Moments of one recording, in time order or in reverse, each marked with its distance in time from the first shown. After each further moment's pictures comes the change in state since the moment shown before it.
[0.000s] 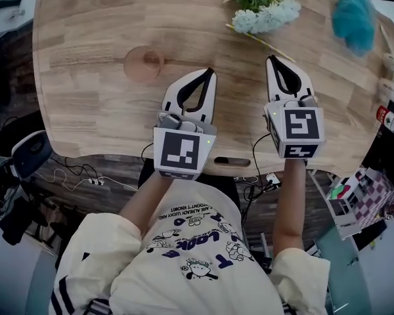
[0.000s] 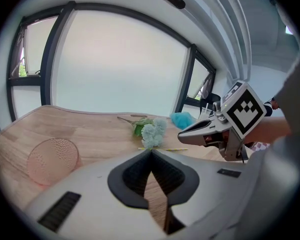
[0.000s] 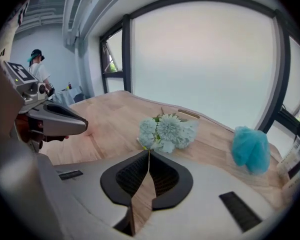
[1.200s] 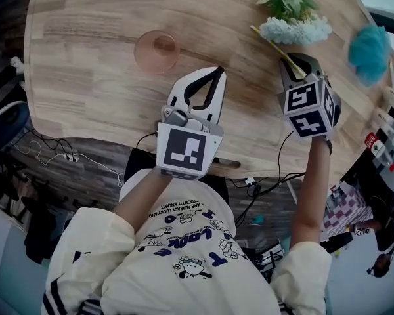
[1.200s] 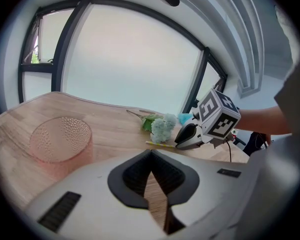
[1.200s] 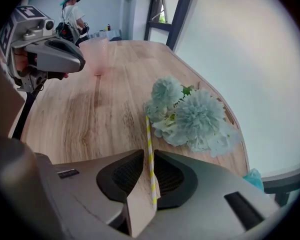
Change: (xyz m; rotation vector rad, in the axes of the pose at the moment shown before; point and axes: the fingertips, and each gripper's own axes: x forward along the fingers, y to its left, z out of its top) left arm 0.003 0.019 -0.017 -0.126 -0.004 0.041; right arm 0.058 -0.014 -0.047 -0.553 0.453 0.194
